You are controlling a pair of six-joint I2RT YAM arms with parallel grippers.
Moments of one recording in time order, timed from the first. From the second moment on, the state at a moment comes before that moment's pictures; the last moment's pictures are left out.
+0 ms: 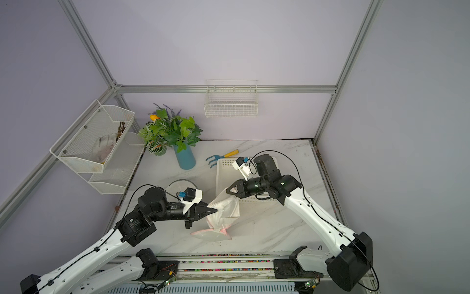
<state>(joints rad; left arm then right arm) -0.74 0.81 0.76 -0.11 0.69 0.07 0.55 1.28 1.15 -0.58 -0.74 0.42</state>
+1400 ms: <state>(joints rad) -0.74 0.76 0.59 0.37 0.46 -0.28 0.44 1.14 1.11 -0.35 -0.70 0.67</state>
